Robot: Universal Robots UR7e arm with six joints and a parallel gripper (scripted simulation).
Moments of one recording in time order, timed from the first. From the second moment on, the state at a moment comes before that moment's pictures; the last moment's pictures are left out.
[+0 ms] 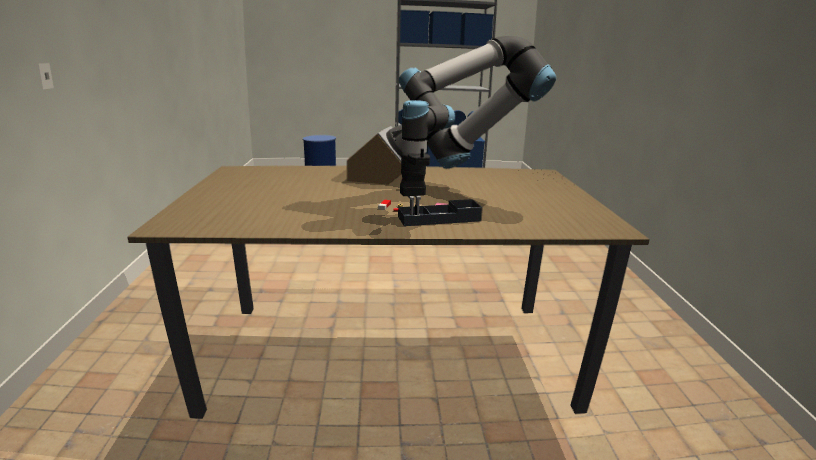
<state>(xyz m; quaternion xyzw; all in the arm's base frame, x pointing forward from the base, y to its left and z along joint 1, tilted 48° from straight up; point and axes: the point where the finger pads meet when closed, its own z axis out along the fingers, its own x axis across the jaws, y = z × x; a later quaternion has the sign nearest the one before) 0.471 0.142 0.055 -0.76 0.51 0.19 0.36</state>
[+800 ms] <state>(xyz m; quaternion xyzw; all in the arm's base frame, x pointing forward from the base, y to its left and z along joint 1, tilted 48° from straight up) 0.470 0.129 0.067 -0.76 0.51 0.19 0.36</state>
